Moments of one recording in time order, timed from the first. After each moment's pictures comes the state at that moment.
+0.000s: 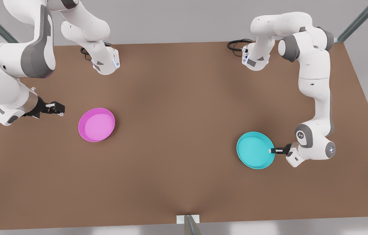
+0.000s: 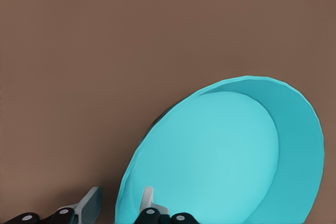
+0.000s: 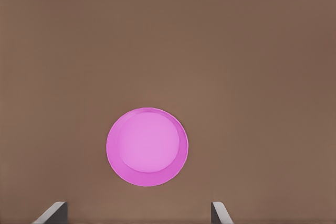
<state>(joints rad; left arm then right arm) 0.02 0.79 0.09 -1.53 -0.42 2.02 0.33 -0.01 0.13 0.04 -1.43 -0.06 1.45 -0.07</state>
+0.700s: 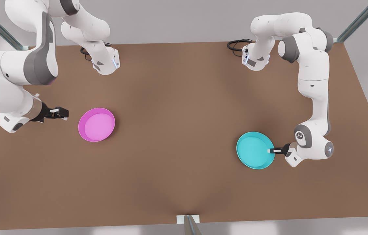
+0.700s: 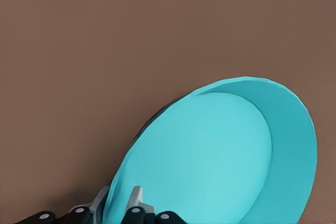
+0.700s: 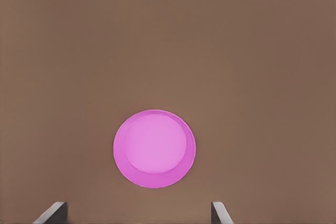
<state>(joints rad) 0.02 0.80 0.08 -1.54 -0.48 2.03 0.34 0.00 0.21 0.05 -1.34 -0.05 1.40 -0.06</state>
